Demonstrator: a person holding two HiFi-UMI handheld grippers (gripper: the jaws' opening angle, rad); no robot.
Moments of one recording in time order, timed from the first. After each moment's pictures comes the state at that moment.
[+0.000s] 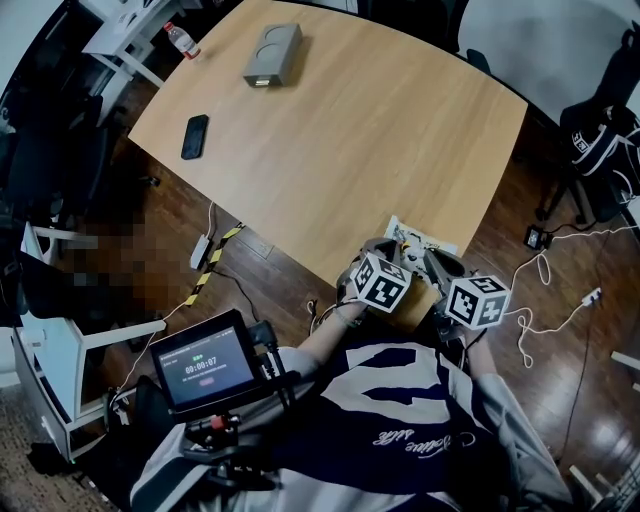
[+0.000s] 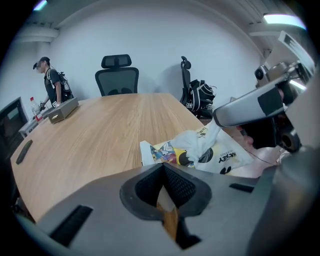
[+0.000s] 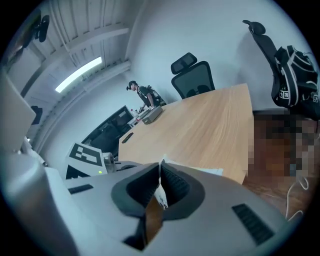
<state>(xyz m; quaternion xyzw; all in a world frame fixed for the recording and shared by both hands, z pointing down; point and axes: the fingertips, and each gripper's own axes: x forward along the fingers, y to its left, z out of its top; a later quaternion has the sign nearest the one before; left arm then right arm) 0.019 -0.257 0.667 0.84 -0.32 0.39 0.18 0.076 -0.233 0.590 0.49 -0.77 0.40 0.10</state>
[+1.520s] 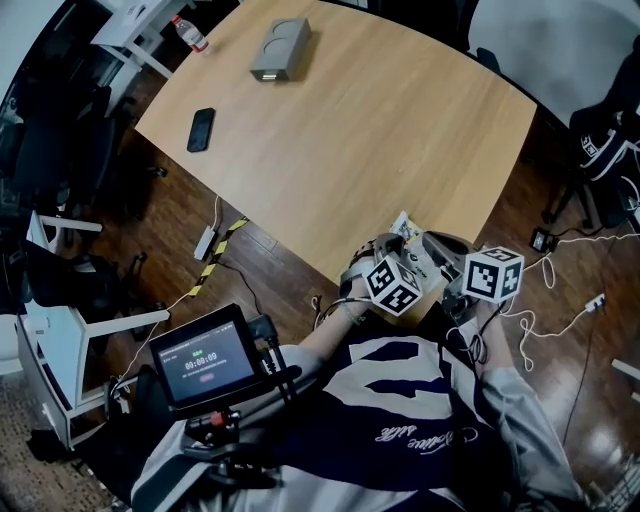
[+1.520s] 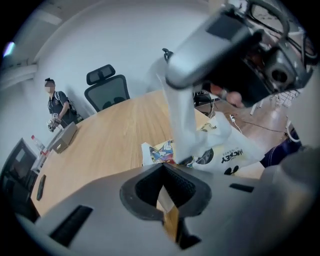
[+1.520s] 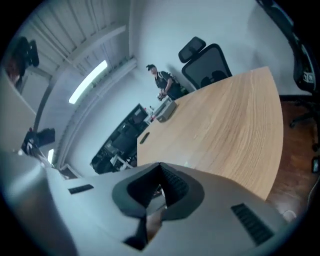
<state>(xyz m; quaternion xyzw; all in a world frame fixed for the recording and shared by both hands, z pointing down) 0.026 -0.264 0.665 0.83 -0.31 0.46 0.05 0.060 -0.267 0.565 0.38 -0.80 0.45 0.08</state>
